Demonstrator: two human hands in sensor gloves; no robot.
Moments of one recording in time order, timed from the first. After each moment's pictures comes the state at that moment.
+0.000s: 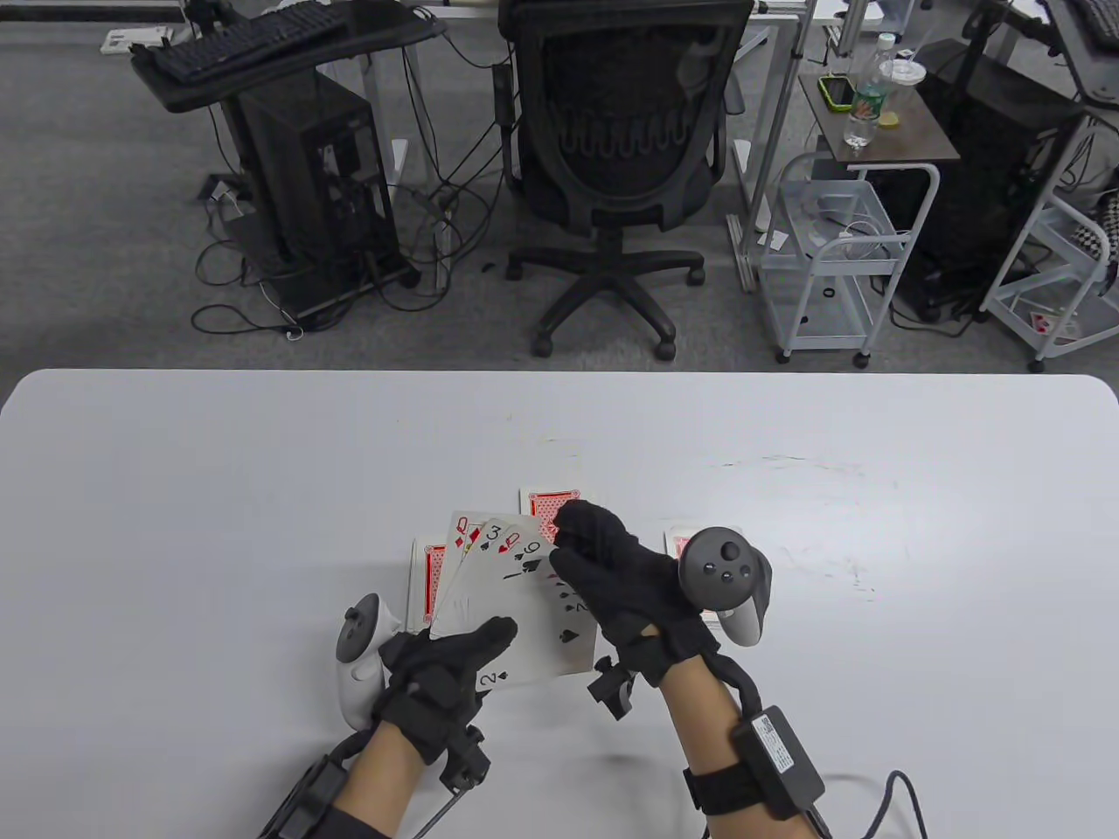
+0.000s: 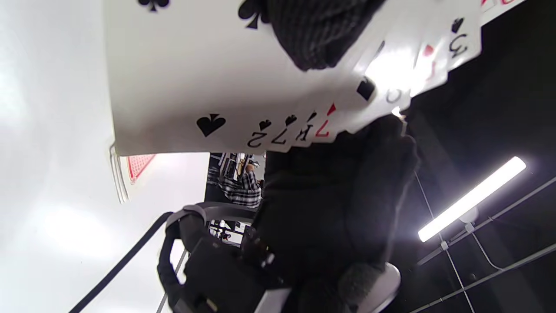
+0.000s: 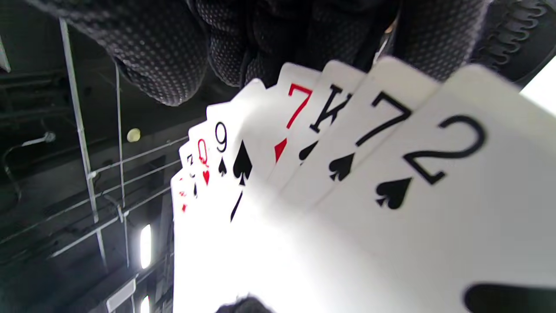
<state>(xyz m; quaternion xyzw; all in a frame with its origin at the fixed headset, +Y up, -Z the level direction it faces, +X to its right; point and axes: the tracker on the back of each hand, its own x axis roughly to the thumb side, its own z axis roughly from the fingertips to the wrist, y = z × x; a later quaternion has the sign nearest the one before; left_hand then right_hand) -0.167 -0.771 -0.340 -0.17 -0.14 0.80 0.56 0.085 -0.658 -0.366 0.27 -0.05 0.81 0.52</state>
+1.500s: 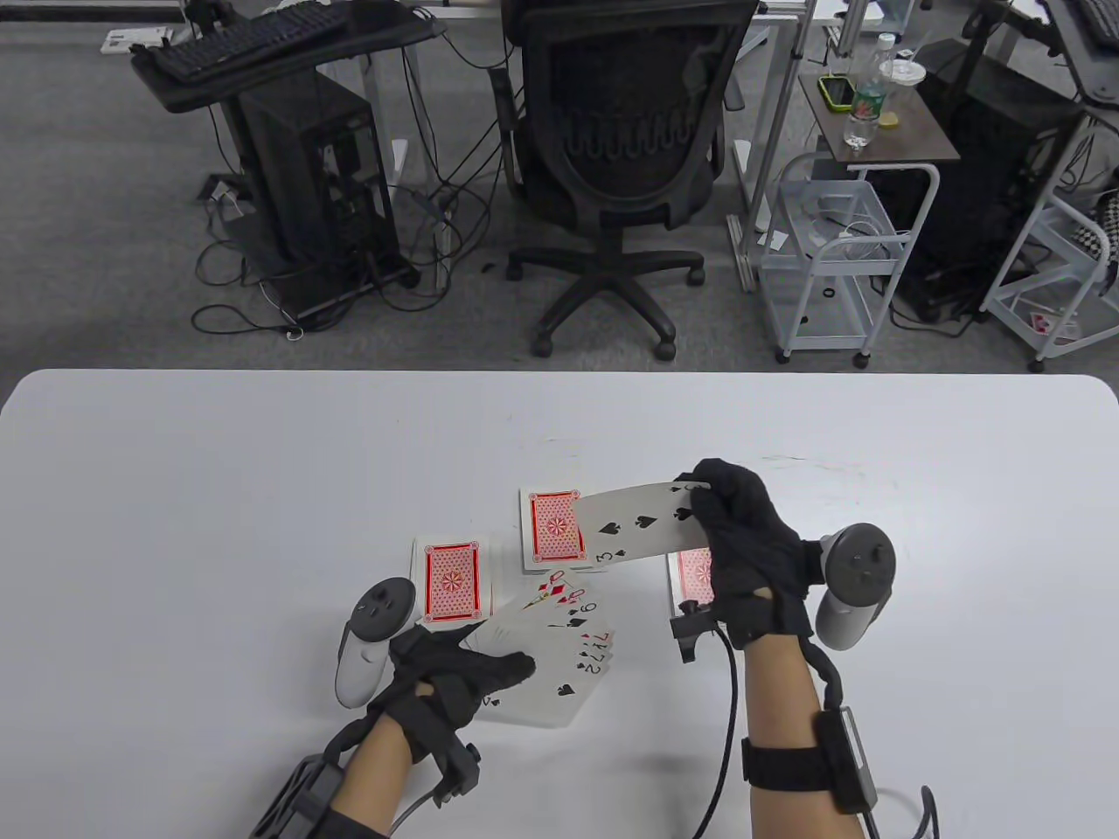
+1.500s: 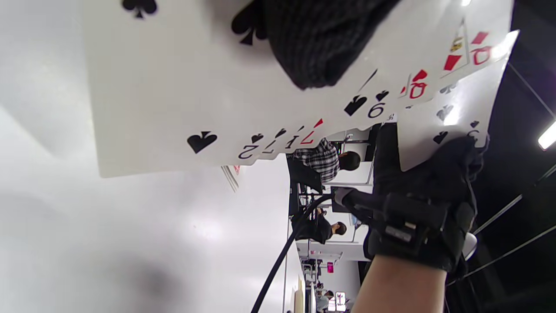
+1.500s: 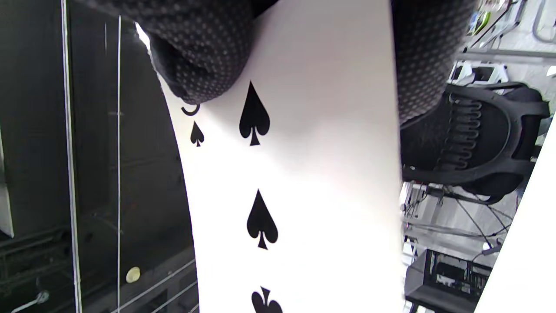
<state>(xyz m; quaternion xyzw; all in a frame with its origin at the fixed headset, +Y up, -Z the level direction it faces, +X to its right) -0.158 -0.757 -0.341 -0.26 -0.19 0.63 0.71 0.195 -0.644 -0.374 0.12 -0.19 0.71 0.66</state>
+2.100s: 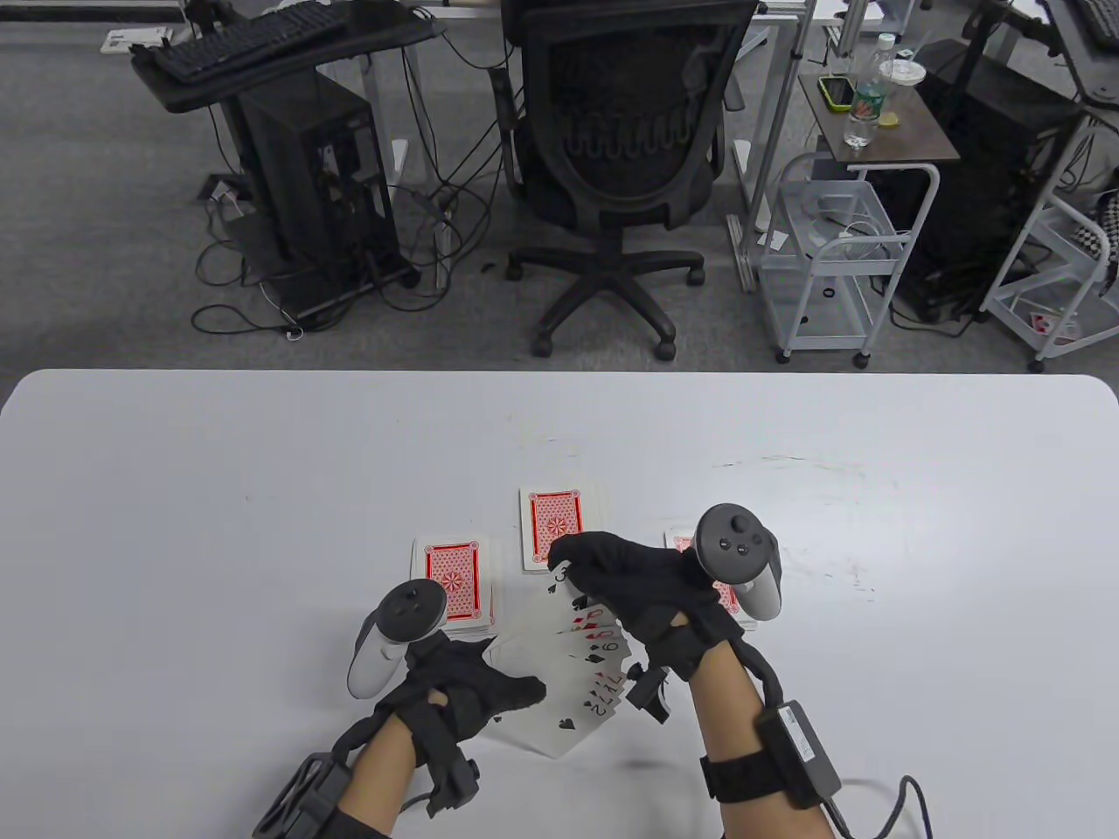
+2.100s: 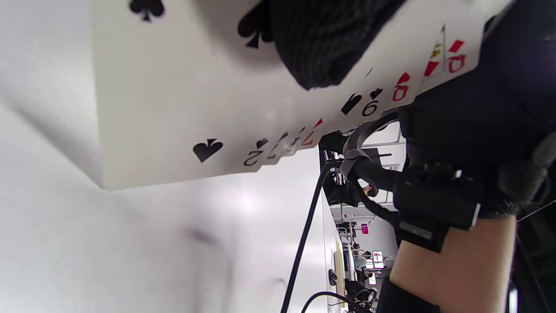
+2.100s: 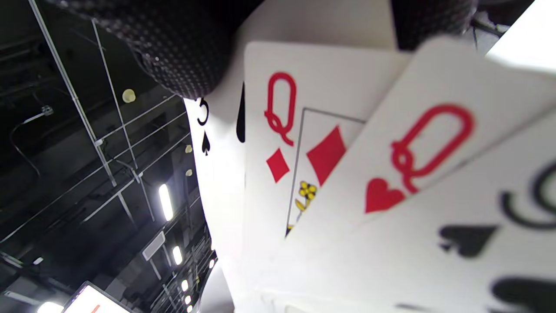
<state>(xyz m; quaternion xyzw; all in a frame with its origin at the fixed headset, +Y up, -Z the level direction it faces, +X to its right) -0.147 -0.762 -0.340 -0.30 -0.21 0.58 0.73 0.099 -0.663 -0.379 0.31 0.06 0.77 0.56</state>
